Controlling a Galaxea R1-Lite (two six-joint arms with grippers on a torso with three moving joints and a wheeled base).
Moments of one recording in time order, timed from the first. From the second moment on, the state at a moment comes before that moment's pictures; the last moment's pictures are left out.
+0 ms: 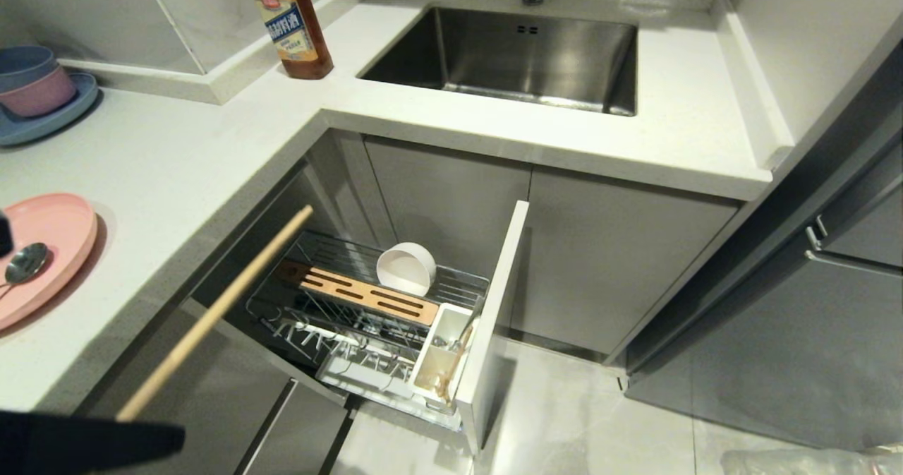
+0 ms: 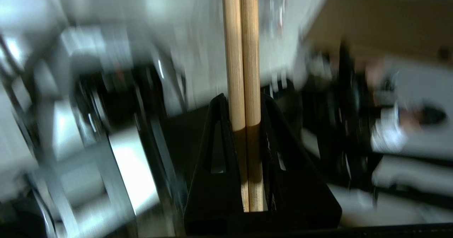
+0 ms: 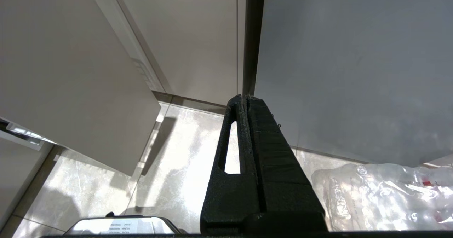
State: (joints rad) left arm -0.98 1.01 -1.24 0.88 0.02 -0.92; right arm 0.00 0.00 0.00 0.00 -0.02 0.04
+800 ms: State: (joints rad) left arm -0.84 1.35 -1.22 1.16 -0.31 -0.98; right arm 0.00 0.00 0.00 0.00 -0.02 0.04
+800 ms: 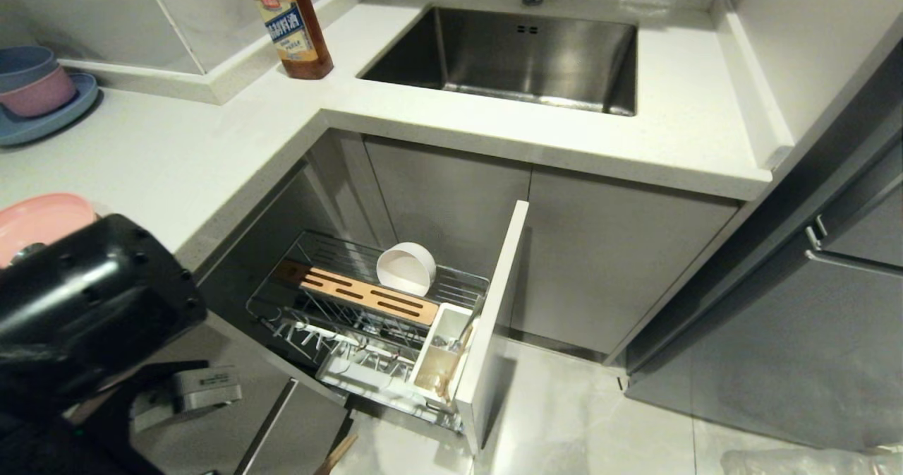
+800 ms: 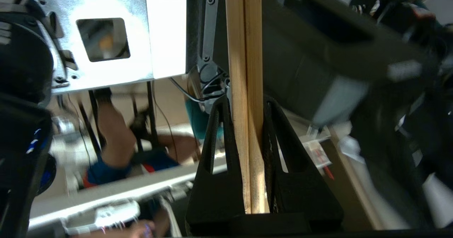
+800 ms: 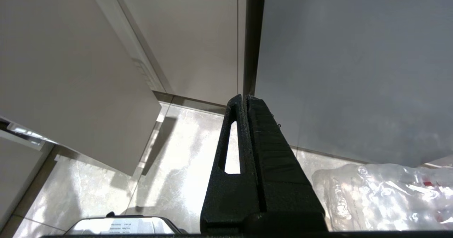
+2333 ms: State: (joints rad) left arm -0.57 1.85 -1.21 0.70 -0.43 -0.92; right arm 0.00 0.00 0.00 0.00 -0.02 0.04
